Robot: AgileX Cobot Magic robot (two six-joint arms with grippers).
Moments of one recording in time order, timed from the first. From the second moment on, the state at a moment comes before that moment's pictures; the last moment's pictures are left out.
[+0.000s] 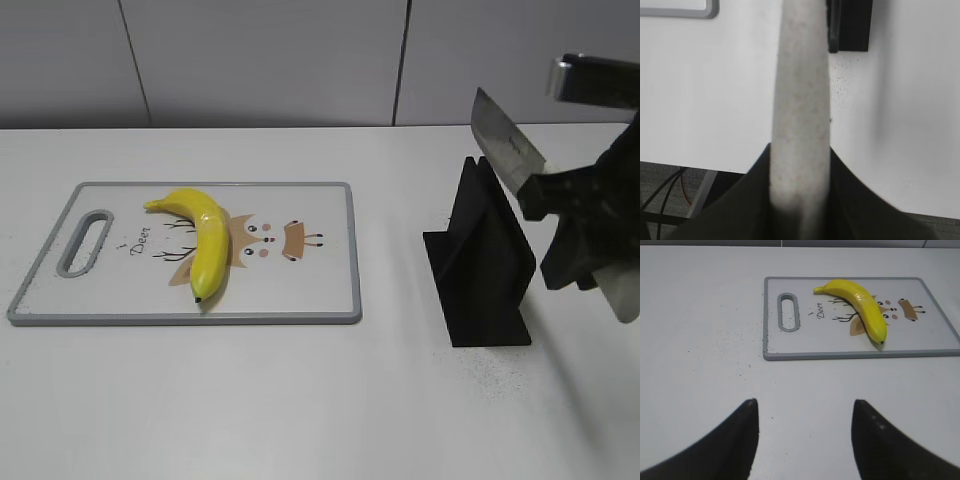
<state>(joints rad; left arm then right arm) 0.03 -0.01 -0.47 -0.19 1.08 0.21 0.40 1.36 -0.98 0.13 1.02 0.33</state>
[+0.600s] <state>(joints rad) 0.03 -0.01 -0.47 -0.19 1.08 0.21 0.40 1.34 -1.33 0.01 1.22 0.34</state>
